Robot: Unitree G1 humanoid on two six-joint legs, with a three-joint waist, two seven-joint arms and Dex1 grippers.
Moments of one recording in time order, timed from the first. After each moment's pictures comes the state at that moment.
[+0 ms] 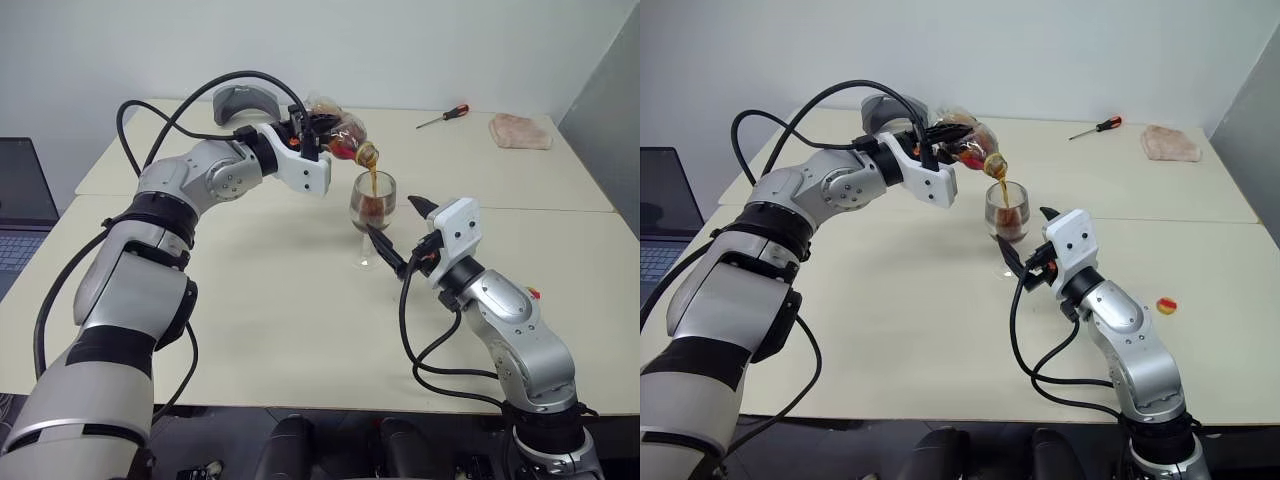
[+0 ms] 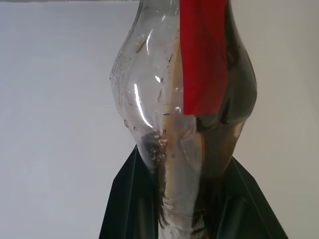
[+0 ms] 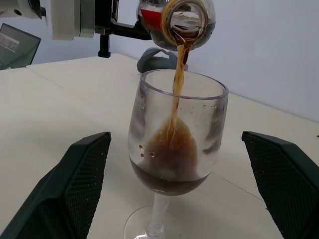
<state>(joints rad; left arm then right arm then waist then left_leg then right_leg) -1.34 0.58 -0.48 1.11 0.76 -0.91 -0.03 -0.30 -0.27 0.11 -0.55 0.18 0.54 0.32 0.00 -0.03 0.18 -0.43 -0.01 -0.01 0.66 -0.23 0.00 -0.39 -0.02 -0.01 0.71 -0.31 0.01</state>
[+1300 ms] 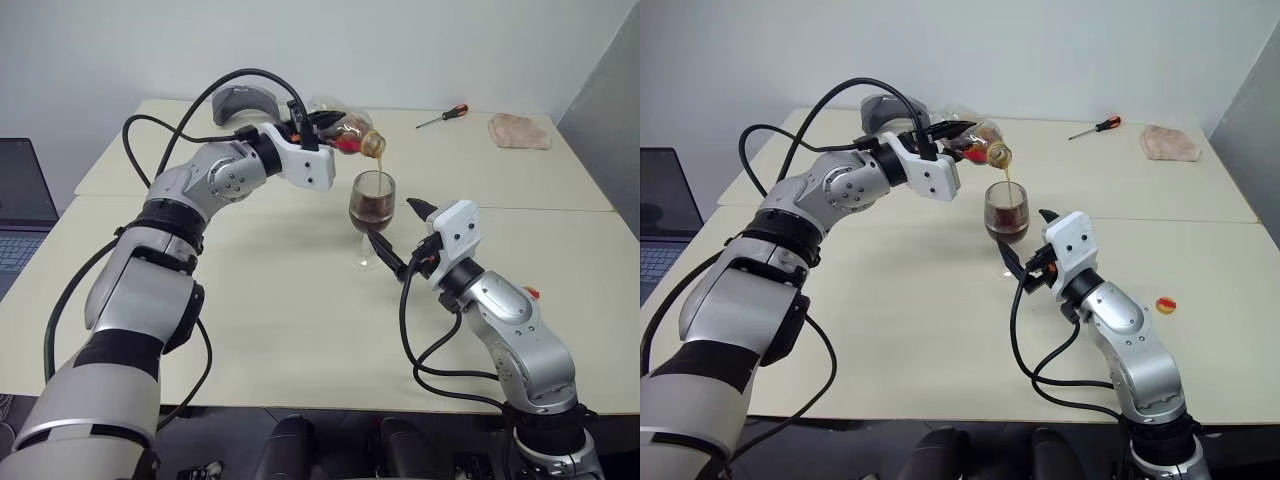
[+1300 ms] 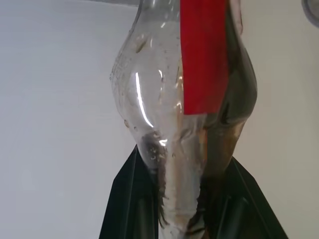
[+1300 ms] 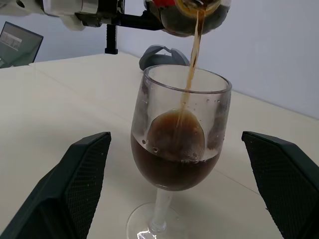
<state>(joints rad) -1.30 0.54 -0.40 1.11 0.58 -0.91 -0.17 -0.29 -0.28 0.11 -0.55 0.18 0.54 0.34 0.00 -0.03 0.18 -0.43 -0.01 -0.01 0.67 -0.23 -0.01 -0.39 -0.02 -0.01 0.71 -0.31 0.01</state>
